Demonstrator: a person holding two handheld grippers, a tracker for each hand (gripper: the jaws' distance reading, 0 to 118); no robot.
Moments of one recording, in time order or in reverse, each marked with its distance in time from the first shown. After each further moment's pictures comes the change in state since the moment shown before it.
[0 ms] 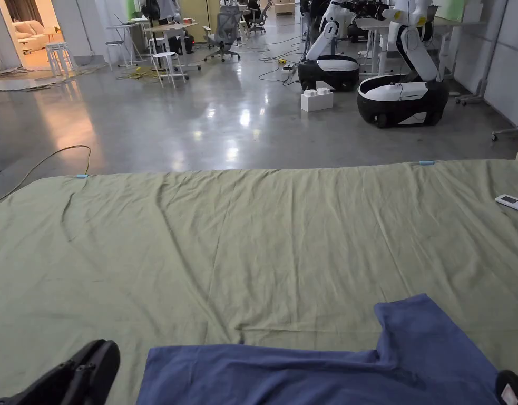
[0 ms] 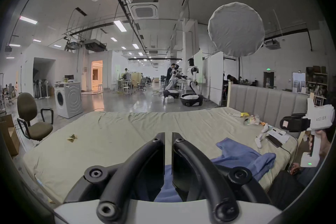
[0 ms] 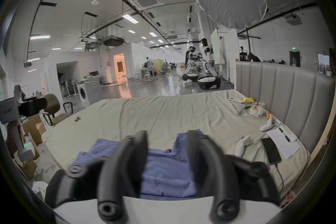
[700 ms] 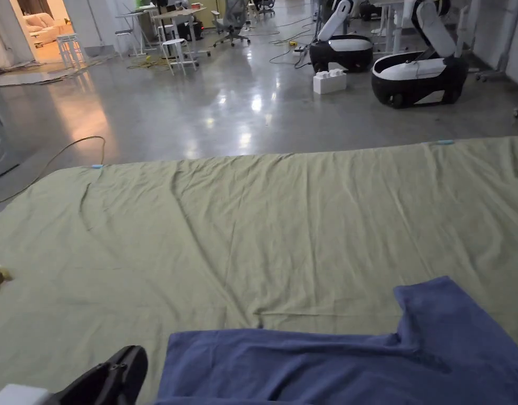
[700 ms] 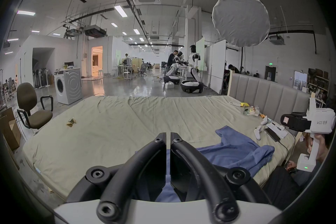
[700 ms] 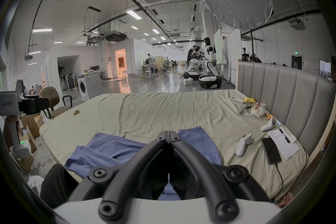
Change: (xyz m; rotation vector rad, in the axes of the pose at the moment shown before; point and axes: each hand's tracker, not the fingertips) left arm -0.005 -0.013 -0.019 -0.140 0.018 0.040; right arm -0.014 -0.010 -0.011 -0.031 -0.022 0.045
